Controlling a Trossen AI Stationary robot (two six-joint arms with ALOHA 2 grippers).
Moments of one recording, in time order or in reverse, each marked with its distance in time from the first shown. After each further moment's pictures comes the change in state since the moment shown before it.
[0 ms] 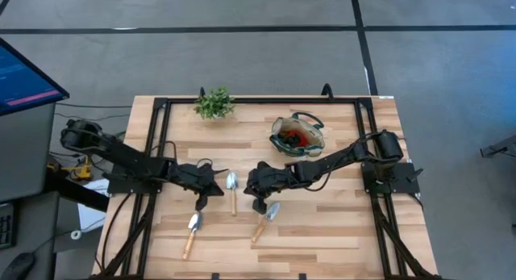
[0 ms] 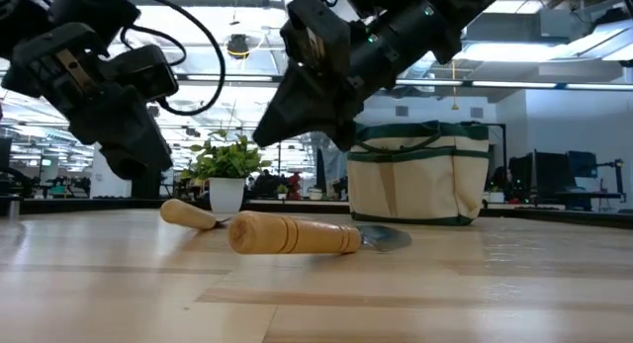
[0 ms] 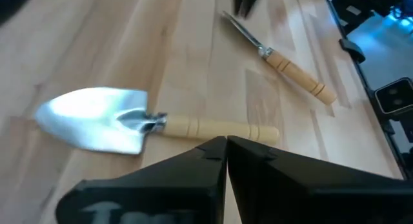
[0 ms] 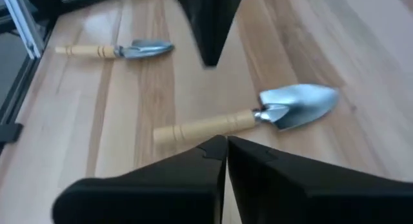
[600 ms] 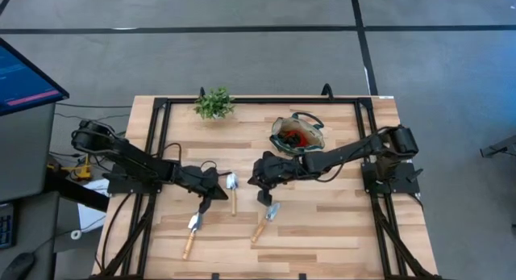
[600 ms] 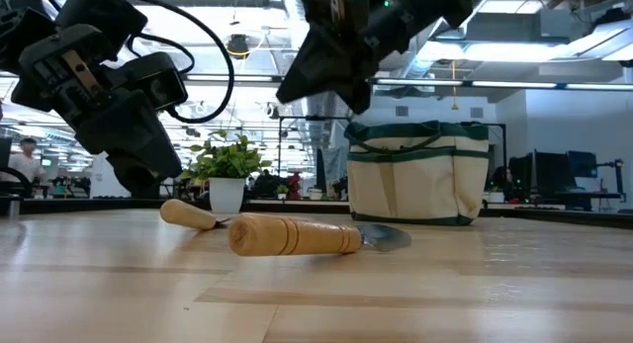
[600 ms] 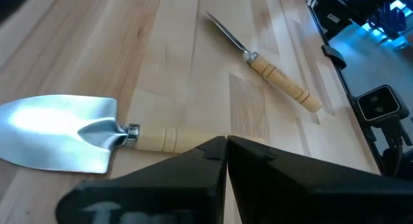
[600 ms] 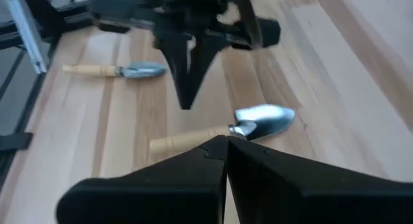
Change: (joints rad) left arm 0.000 0.144 0.002 0.193 0.052 -0.032; right arm -0.020 -0.148 0.001 -0.138 0.023 -0.050
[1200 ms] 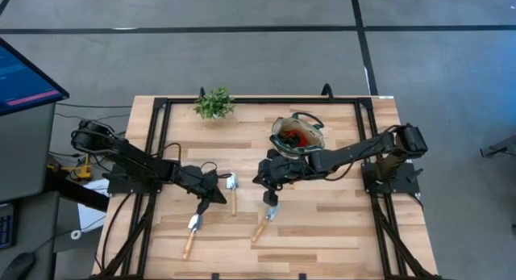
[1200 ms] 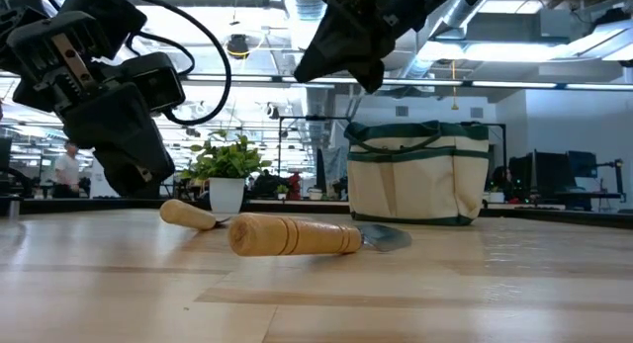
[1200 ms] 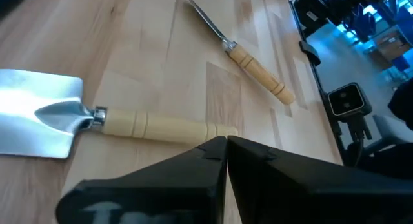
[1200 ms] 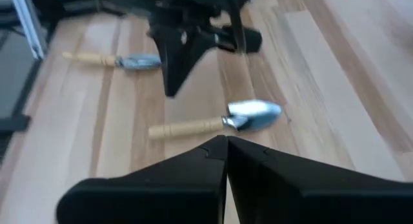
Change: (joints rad) left arm -0.001 -0.003 0.000 0.001 0.092 -0.082; right arm 0.018 -0.075 0.000 -0.113 0.053 -0.052
